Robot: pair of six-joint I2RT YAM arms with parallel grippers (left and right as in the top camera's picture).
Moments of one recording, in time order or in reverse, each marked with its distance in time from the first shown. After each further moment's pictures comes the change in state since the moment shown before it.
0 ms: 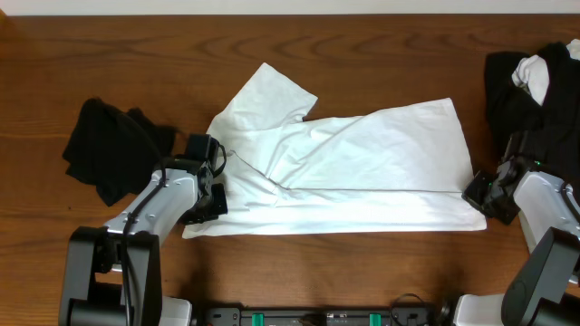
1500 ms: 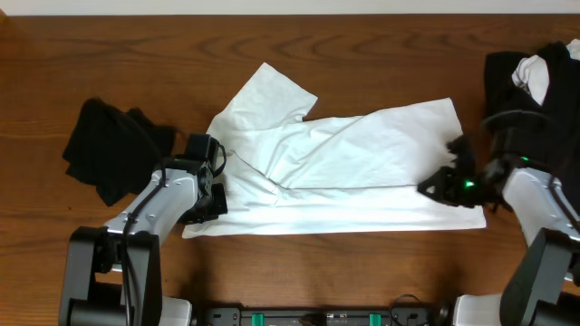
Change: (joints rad) left arm 0.000 0.000 0.000 0.001 -0.002 0.000; right arm 0.112 0.000 0.006 -0.077 -0.671 -0.496
